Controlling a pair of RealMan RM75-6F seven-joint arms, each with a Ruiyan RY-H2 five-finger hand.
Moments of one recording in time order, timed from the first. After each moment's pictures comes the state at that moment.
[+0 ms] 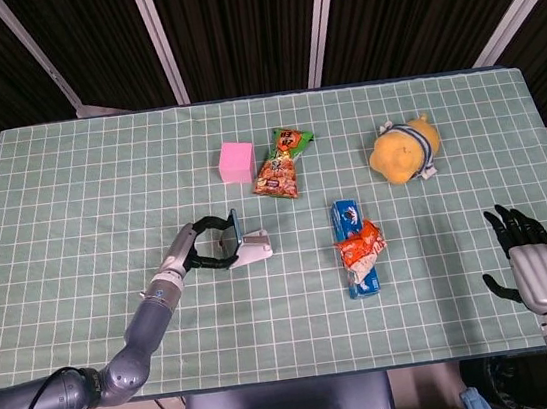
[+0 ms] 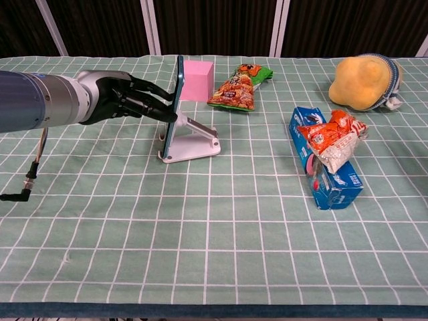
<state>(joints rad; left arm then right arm) -0.85 -1.55 -0.37 -1.64 0.42 0.85 0.00 0.16 -1.15 0.10 -1.70 -1.37 1.39 -0.21</state>
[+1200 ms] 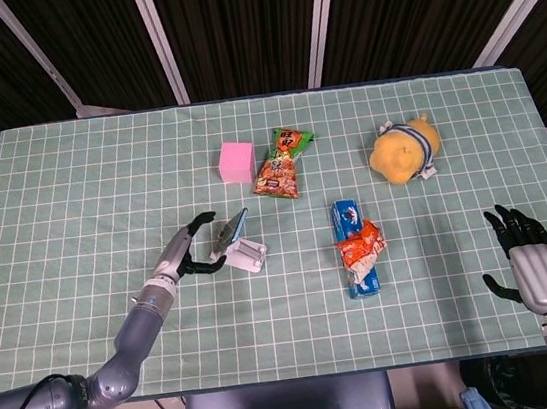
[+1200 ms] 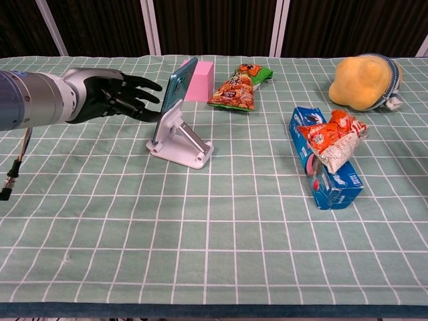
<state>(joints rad) -0.82 -1.49 -0.34 -1.70 0.49 0.86 -0.01 0.16 -1.15 0.10 -1.70 -1.38 1.39 -0.21</state>
